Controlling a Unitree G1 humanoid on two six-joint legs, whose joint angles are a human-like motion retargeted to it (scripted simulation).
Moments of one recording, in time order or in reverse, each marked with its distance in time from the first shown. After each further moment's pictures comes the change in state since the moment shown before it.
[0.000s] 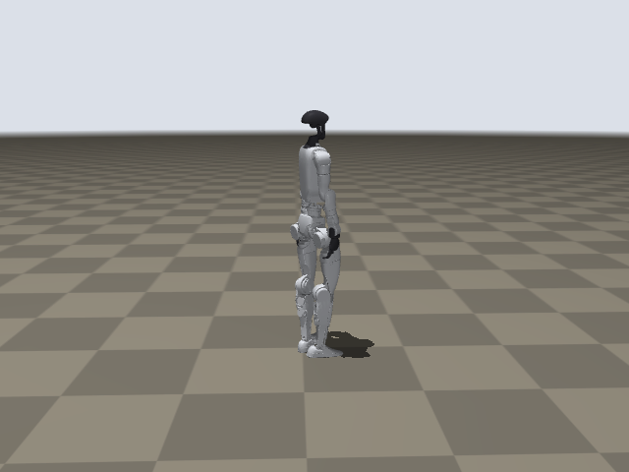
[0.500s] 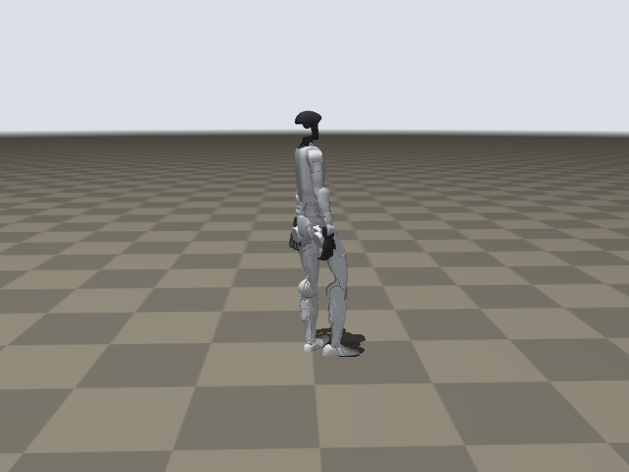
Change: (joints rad) left arm 0.064 0.044 0.094 0.043 -0.022 0.019 0.005; right arm 0.011 -0.036 -0.092 0.051 0.069 0.014 -0.049; waist -0.018 -0.016 0.074; left_leg 0.056 0.027 0.010 0.006 -0.027 0.046; right_leg -0.132 -0.039 -0.010 0.208 -0.007 0.016
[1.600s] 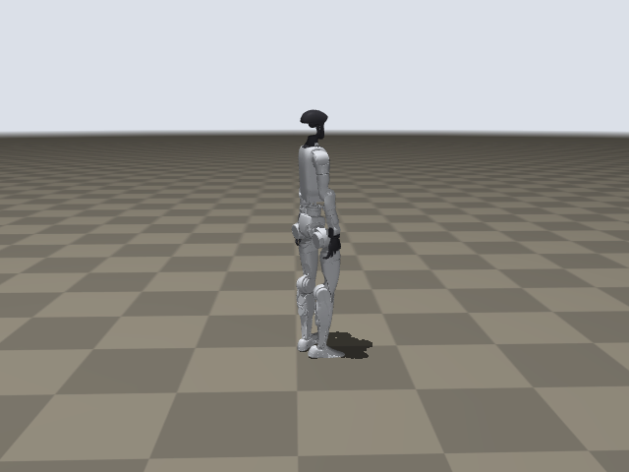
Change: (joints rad) left arm -0.015 -0.036 -0.062 -0.080 -0.003 -0.017 -0.025; right arm -0.025 0.010 0.047 -0.015 0.020 -0.029 0.039; waist 0.050 0.003 -0.063; left_leg -0.054 -0.001 0.012 0.019 0.091 -0.045; right_leg 0.139 0.014 -0.001 -0.203 0.041 -0.015
